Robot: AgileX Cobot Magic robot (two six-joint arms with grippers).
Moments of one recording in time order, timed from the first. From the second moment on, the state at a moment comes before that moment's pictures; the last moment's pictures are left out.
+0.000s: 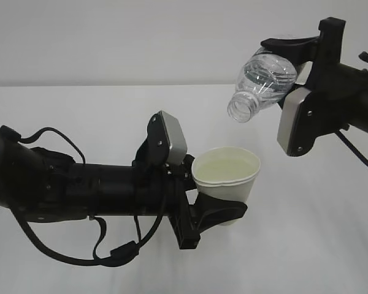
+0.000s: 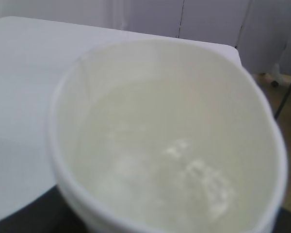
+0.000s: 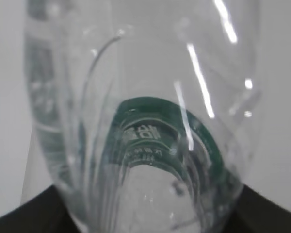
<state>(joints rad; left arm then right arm) -0.64 1.99 -0.84 0.91 -0.96 -0.48 0.16 1.60 -0.68 -0.60 -0.89 -1.27</state>
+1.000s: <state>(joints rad) -0.64 1.99 -0.84 0.85 -0.96 -0.48 0.20 1.60 -0.66 -0.43 -1.03 -1.01</state>
